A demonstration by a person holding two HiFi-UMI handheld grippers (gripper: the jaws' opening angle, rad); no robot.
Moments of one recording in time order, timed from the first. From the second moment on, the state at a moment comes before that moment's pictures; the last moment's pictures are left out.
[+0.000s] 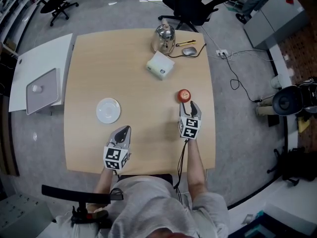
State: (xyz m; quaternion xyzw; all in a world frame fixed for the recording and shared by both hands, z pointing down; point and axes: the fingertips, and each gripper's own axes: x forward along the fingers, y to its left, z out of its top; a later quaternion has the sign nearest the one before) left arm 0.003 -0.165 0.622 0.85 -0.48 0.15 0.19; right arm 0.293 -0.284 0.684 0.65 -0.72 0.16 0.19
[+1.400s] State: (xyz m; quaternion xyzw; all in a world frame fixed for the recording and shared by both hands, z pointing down) left arm -0.040 -0.106 0.554 0.86 -0.49 0.09 0.14; right arm 0.213 -0.160 0.589 0.64 -0.75 0.12 0.12
